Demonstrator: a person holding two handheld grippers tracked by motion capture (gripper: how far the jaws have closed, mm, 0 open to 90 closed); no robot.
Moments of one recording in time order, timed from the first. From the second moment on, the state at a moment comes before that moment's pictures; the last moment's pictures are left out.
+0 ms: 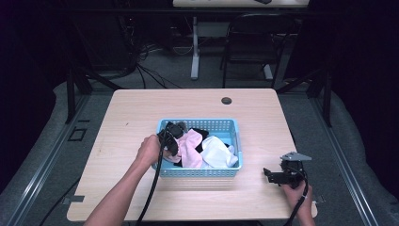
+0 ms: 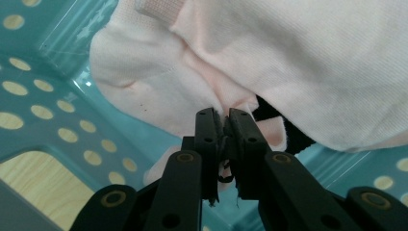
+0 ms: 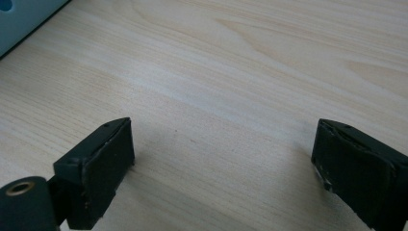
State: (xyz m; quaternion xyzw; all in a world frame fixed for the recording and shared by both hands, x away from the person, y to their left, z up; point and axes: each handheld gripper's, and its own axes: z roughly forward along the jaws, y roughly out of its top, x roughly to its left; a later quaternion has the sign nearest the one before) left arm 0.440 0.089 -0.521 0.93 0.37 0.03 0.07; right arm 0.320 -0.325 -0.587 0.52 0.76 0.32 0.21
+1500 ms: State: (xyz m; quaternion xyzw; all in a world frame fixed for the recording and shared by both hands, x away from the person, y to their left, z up) left arm 0.436 0.102 -0.422 0.92 0.36 0.09 0.13; right arm 0.320 -0.325 -0.587 0.52 0.76 0.32 0.21
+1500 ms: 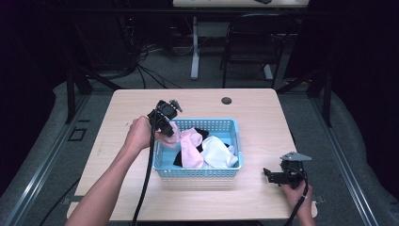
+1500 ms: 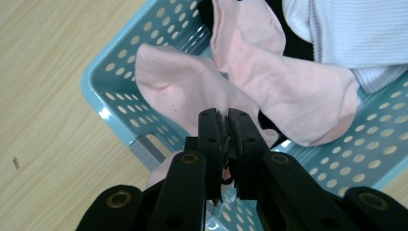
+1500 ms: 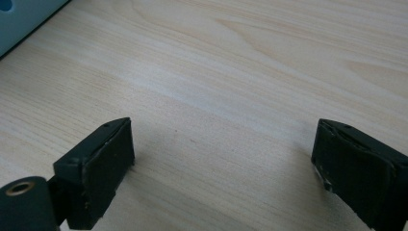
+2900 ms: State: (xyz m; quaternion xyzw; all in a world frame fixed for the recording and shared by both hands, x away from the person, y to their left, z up) left arm 0.424 0.151 -0.368 0.90 0.38 0.12 0.15; right arm 0.320 -0.325 -0.587 0.52 0.76 0.32 0.21
